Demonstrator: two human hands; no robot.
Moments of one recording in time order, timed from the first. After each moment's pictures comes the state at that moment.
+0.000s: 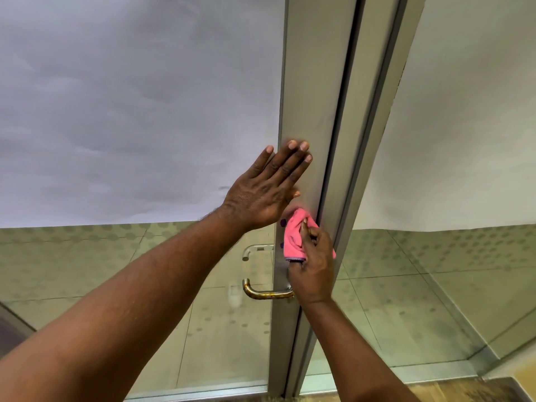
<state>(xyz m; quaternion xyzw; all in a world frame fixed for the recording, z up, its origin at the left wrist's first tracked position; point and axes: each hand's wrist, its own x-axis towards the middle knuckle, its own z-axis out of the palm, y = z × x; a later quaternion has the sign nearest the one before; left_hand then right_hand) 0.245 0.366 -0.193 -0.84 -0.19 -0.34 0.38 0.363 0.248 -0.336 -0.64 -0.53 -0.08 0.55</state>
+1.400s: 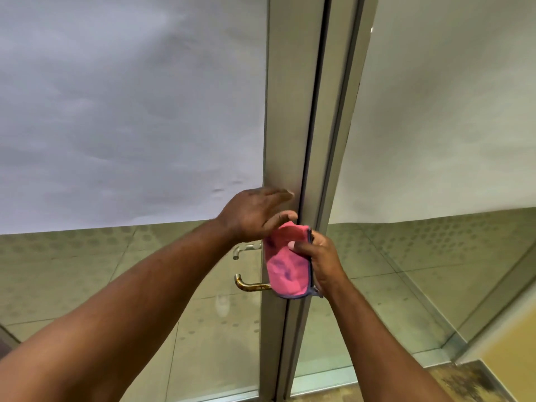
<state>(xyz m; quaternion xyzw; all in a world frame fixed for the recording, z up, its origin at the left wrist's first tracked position) 0.222 0.296 -0.174 -0.94 -0.21 -0.27 0.03 0.386 0.185 -0.267 -0.50 -0.38 0.42 0.65</state>
